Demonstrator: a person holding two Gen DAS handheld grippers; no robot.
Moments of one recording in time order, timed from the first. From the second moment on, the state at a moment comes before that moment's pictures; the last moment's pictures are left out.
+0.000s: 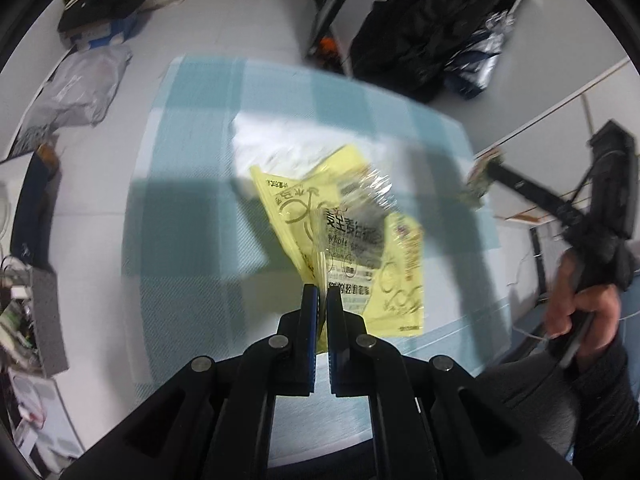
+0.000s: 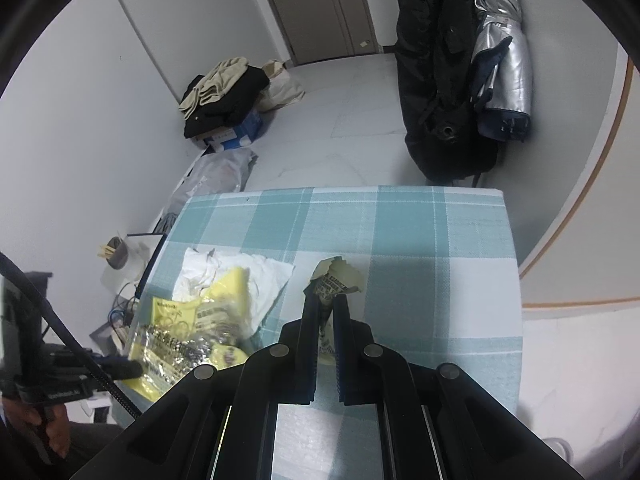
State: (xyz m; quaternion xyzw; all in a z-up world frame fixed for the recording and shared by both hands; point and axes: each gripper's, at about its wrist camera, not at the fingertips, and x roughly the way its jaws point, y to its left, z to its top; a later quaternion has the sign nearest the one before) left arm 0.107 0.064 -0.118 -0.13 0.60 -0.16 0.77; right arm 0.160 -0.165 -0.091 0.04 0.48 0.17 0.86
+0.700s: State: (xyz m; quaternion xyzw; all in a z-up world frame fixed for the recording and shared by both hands) left arm 0.093 0.068 -0.113 -0.12 0.57 -0.18 0.79; right arm 0.142 -0.179 -0.074 0.05 0.46 0.17 0.87
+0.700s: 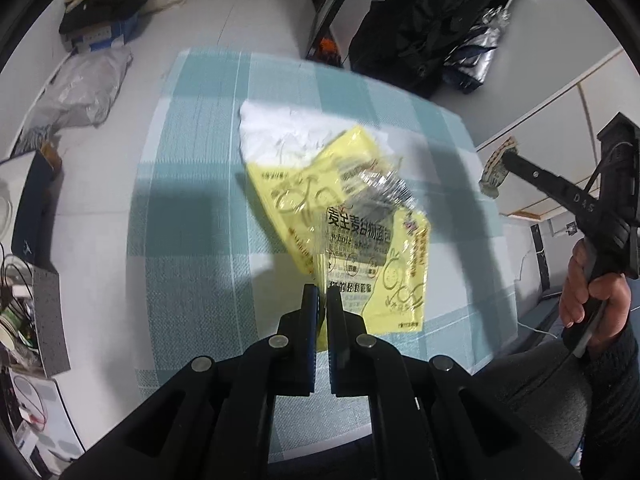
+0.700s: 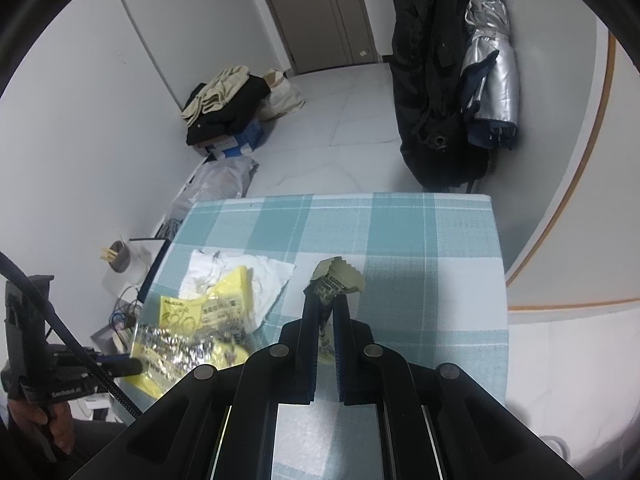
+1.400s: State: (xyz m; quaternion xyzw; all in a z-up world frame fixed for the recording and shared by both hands) left arm 0.056 0.033 -0.042 -0.11 0.47 -0.18 0.86; right arm 0.041 -0.215 -0.019 0.12 0.38 0.19 0.90
